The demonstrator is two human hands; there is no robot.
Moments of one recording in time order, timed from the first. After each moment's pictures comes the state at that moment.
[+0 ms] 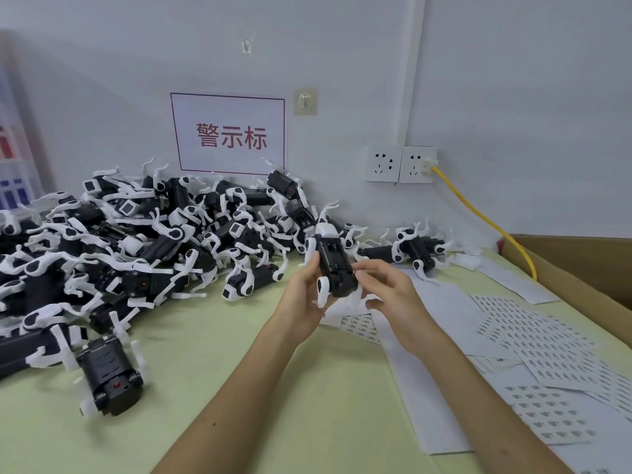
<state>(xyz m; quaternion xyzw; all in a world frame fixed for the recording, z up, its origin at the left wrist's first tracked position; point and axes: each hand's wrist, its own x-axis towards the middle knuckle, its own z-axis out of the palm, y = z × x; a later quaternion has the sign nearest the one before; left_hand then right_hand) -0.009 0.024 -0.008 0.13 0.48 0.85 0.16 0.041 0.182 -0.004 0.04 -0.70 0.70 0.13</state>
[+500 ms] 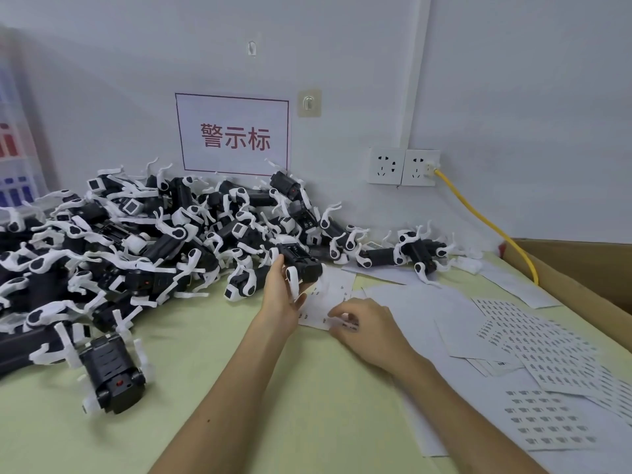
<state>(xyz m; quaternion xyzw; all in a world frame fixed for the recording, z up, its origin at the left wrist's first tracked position) -0.023 0.009 -0.006 -0.09 0.45 0.88 0.08 0.031 0.166 -0.047 0.08 -0.95 0.27 0.13</state>
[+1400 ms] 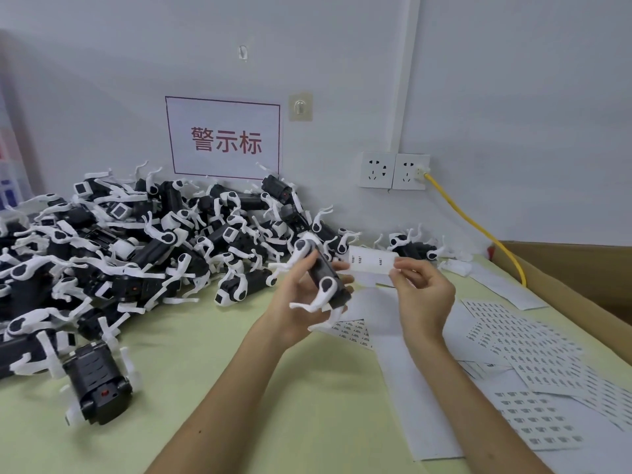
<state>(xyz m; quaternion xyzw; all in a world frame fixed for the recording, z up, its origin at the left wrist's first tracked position) 0.001 0.018 0.007 0.17 0.45 0.84 0.26 0.038 0.198 -0.008 -0.09 -0.63 0.62 0.46</state>
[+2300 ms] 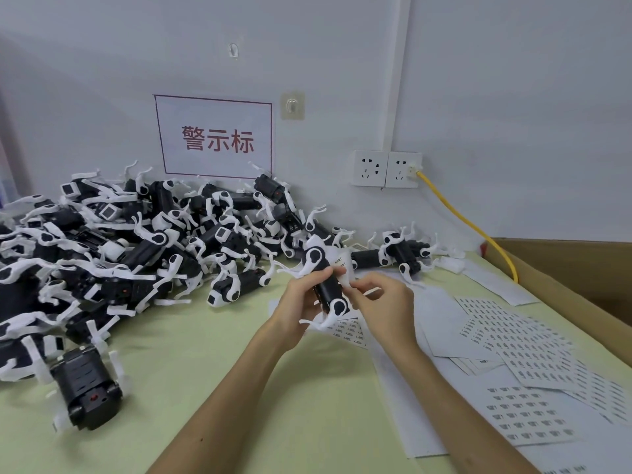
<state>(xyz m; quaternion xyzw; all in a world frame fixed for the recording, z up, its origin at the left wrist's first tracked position) -0.004 0.030 -0.009 0.18 0.56 0.79 0.19 0.035 0.181 -0.021 -0.03 -0.80 0.49 0.35</state>
